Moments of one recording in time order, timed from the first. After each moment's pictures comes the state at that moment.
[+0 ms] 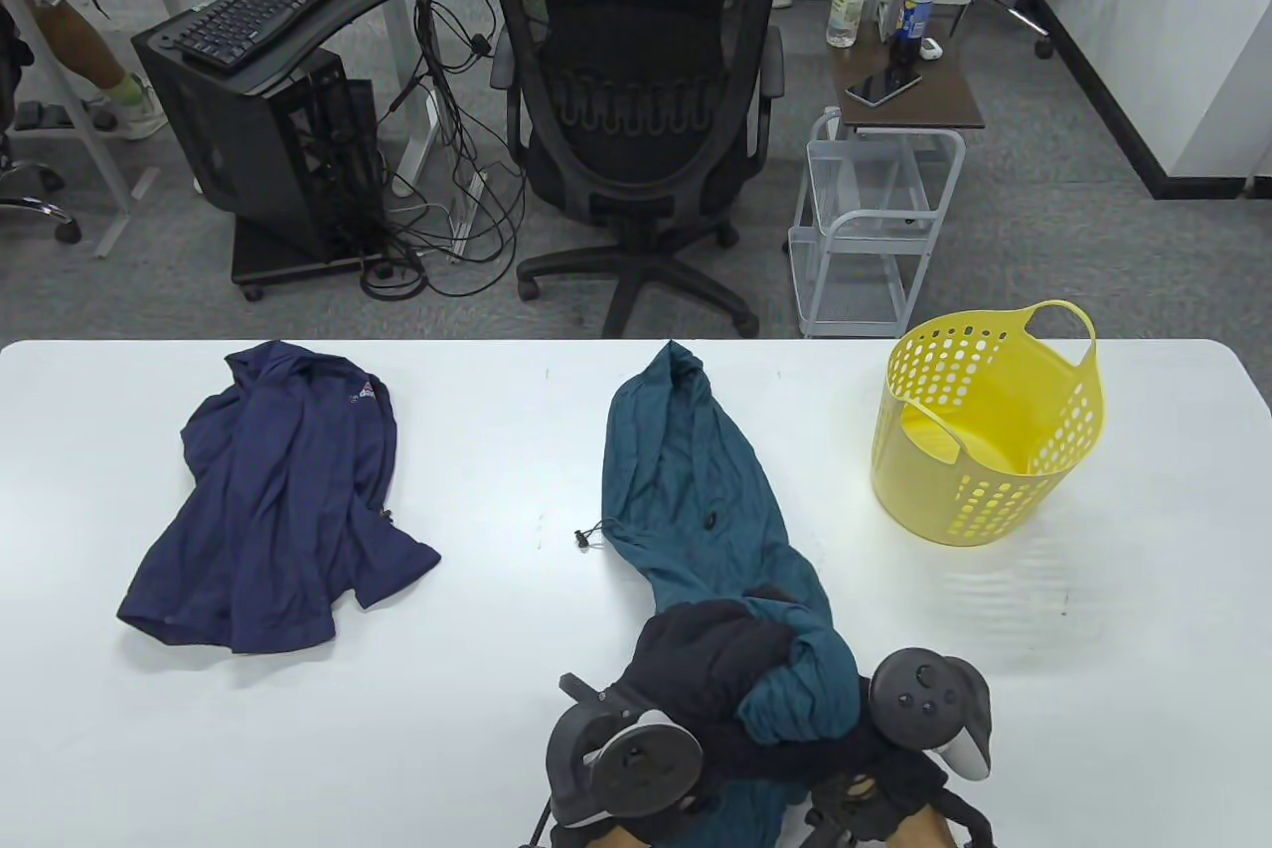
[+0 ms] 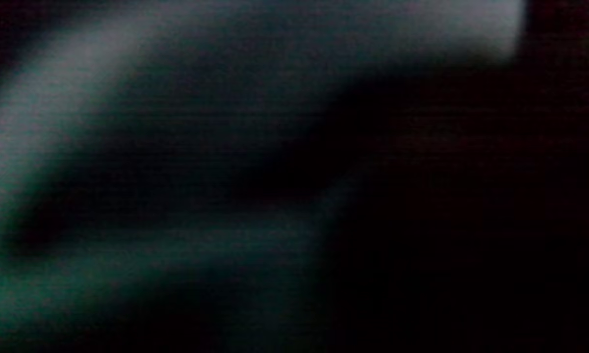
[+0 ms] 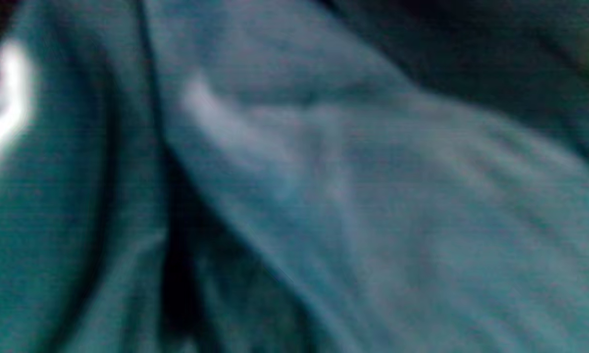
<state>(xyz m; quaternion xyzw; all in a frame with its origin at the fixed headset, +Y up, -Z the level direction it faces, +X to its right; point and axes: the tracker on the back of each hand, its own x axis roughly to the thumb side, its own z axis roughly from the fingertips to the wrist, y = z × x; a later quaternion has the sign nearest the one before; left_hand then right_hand) -0.034 -0.645 -0.238 0.26 -0.27 0.29 0.88 0.162 -0.714 -0.267 0.19 -0.07 0.86 0.46</state>
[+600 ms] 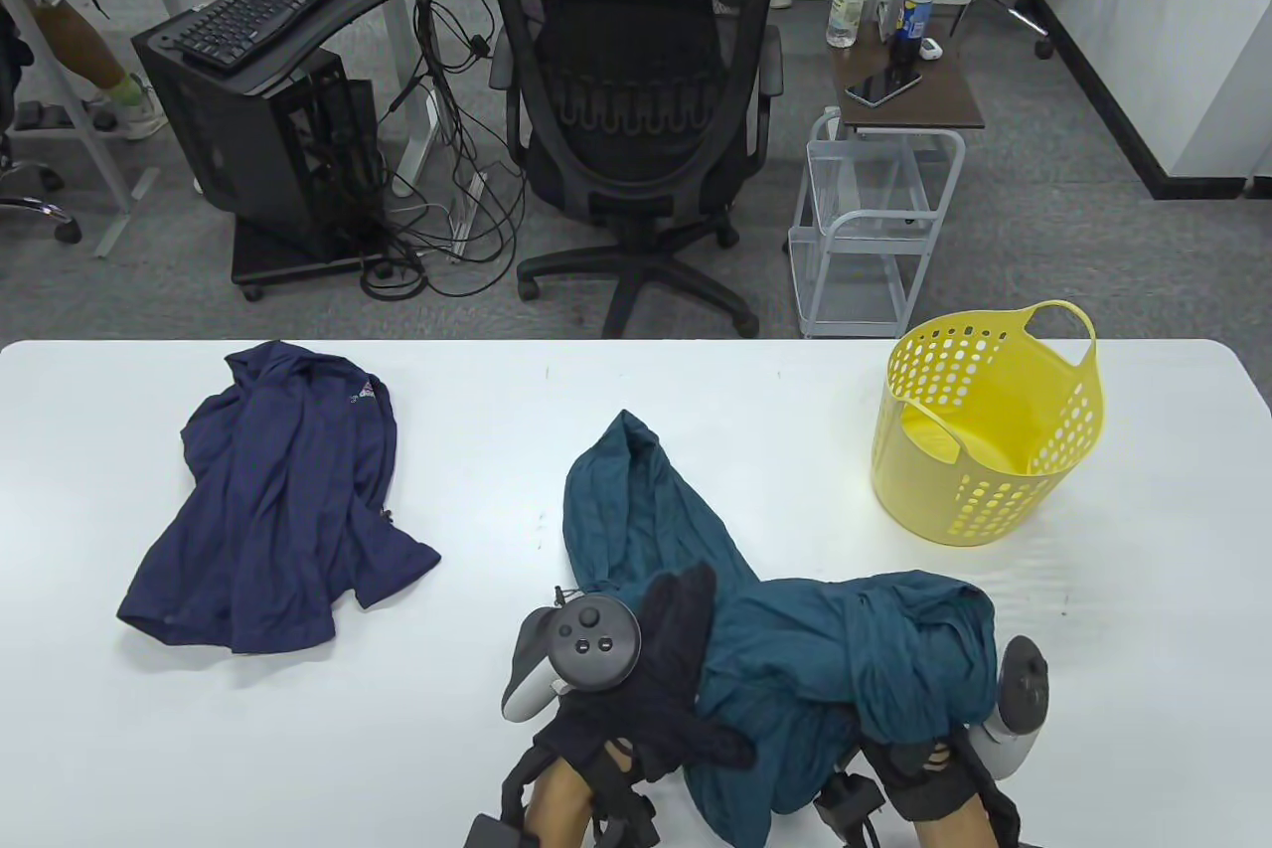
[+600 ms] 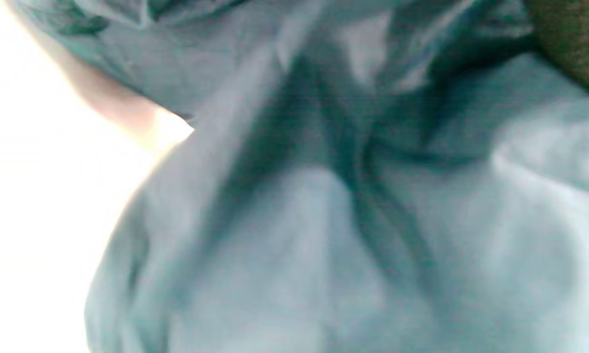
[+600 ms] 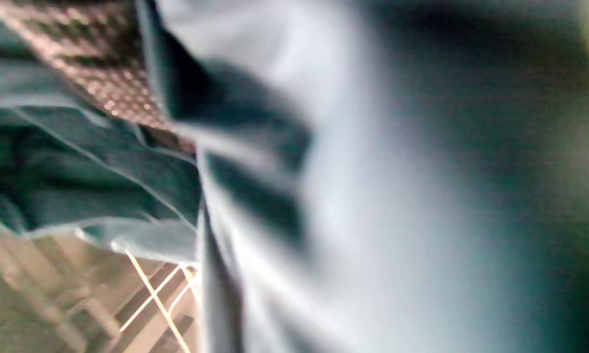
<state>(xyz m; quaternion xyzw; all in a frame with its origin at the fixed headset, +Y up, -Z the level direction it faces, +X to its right) -0.044 -0.718 -0.297 -0.22 -0.32 0.42 0.82 0.200 -0.703 -0.273 0.22 -0.05 0.61 0.76</state>
